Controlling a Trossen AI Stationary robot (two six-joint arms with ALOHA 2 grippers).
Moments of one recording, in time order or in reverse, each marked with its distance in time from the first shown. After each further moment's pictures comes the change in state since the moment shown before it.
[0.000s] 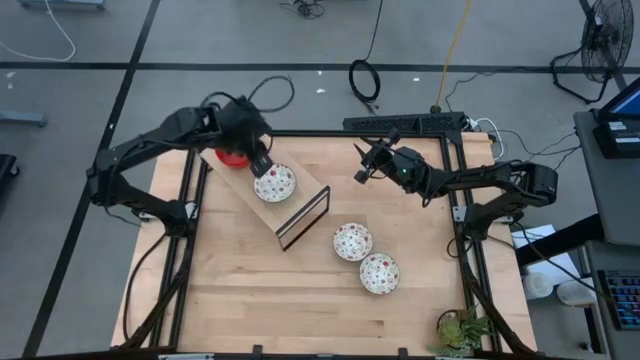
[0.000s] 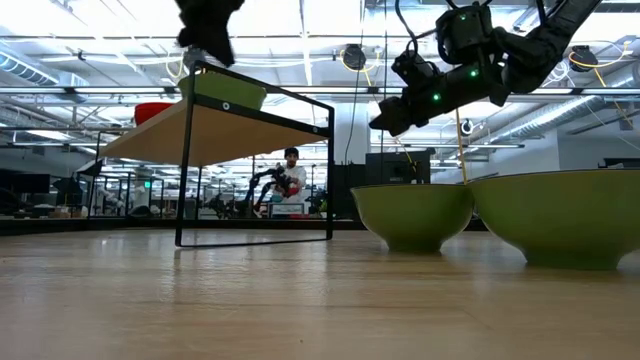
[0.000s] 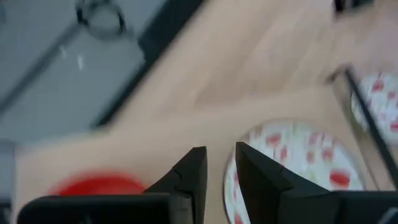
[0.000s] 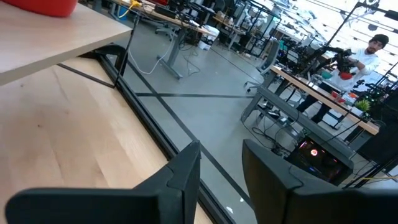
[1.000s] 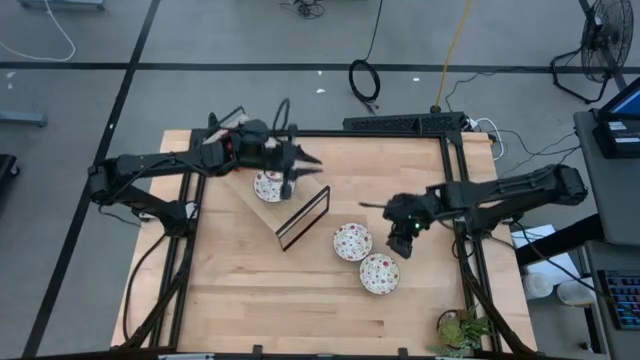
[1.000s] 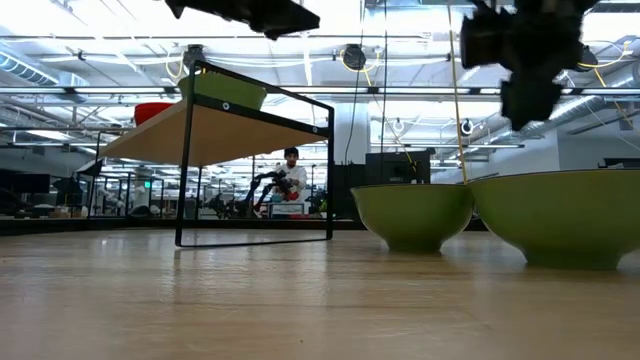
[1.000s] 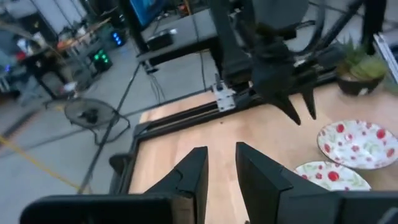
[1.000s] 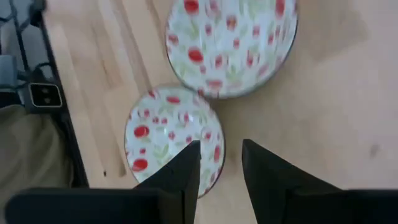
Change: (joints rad) left arm -0.120 0.003 -0.424 1.108 0.394 0.539; right arm 0.455 -0.288 0.236 -1.433 -0.655 1.030
